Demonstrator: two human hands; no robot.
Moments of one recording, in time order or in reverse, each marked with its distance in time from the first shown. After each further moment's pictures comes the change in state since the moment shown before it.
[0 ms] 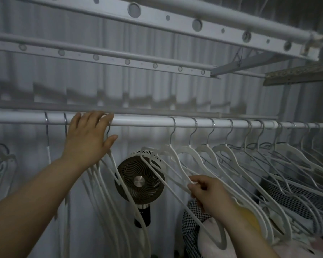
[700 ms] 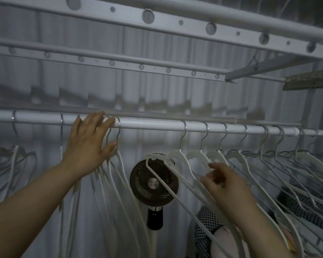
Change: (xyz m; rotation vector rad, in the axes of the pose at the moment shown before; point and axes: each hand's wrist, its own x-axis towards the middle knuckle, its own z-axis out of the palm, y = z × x) left_hand -0.022 -0.041 -0.013 -0.021 0.015 0.005; right_hand -0.013 -0.036 0.004 -0.236 0.235 -0.198
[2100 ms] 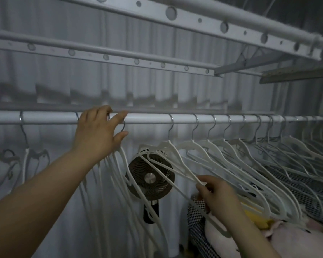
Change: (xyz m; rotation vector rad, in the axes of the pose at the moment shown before) left_hand 0.019 -0.021 -0.007 0.041 -0.060 0.118; right_hand -0.039 -0.010 0.057 -0.059 -0.093 0.134
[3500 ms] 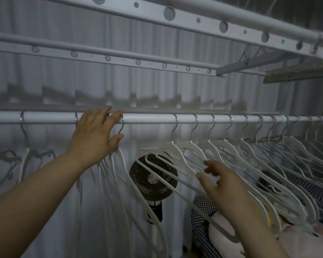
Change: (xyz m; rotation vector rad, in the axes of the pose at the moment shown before) left_hand -0.009 -0.014 0.011 -0.065 0.107 0.055; right_hand -0.006 -0.021 -0.014 -0.075 0.222 -0.166
